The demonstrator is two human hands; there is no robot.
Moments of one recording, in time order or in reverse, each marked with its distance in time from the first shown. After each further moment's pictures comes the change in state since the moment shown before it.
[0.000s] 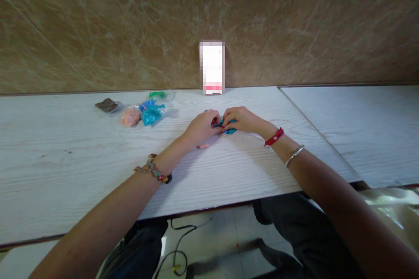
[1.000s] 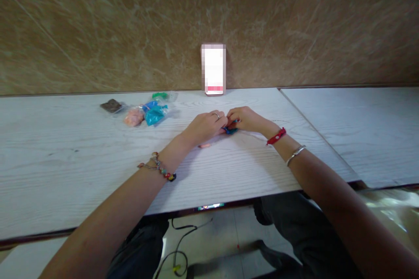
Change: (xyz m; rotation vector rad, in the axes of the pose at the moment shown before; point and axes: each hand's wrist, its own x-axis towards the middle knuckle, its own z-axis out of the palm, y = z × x) left_hand -0.005 0.003 -0.010 0.592 -0.008 0.474; right_hand -0.004 0.005 -0.003 -0.015 -0.002 0.008
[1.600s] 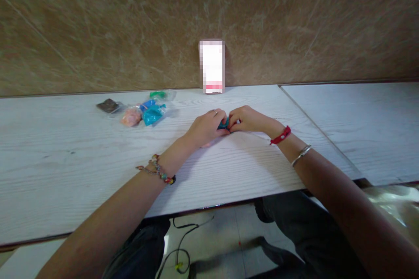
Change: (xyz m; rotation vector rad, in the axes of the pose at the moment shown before) left_hand 0.003 0.008 0.008 -0.288 -0.029 -0.273; right_hand -0.004 -0.008 -0.005 -0.038 -0.101 0.021
